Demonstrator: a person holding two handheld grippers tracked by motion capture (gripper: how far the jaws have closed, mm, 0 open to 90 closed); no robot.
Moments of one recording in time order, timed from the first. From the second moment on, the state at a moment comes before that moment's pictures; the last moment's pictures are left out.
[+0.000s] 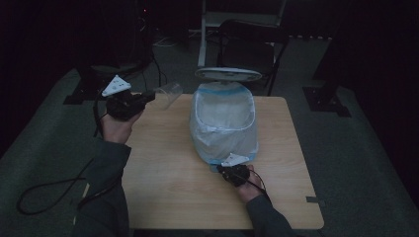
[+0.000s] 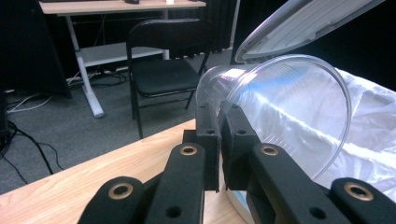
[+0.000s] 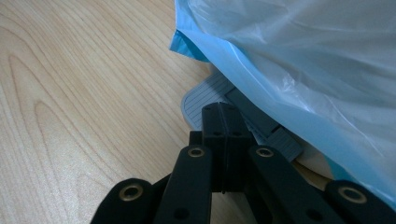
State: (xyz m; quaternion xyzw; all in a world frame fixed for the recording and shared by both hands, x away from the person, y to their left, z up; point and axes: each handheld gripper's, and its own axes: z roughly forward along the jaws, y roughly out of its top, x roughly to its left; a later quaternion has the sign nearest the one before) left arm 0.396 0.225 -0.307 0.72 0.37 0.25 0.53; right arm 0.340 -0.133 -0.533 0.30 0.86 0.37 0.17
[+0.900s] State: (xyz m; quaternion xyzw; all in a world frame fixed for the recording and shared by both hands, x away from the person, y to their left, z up) left arm 0.401 0.190 -0.287 0.73 0.33 0.23 0.55; right arm 0.341 -0.136 -0.533 0.29 0.87 0.36 0.18
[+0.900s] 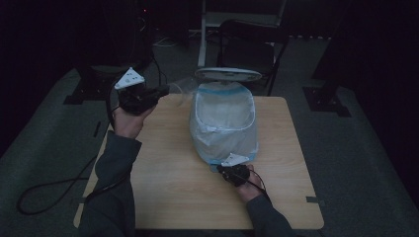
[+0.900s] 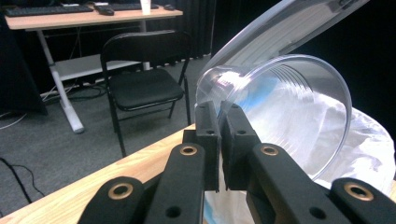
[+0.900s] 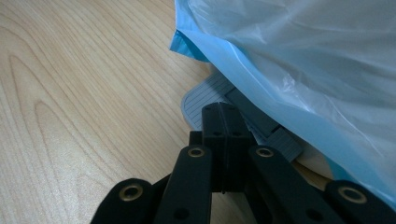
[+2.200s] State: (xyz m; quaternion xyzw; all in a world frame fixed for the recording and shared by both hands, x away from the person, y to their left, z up) left arm 0.413 0.139 -0.284 0.75 0.30 0.20 0.55; right arm 0.342 -0.136 -0.533 0.29 0.87 0.36 0.18
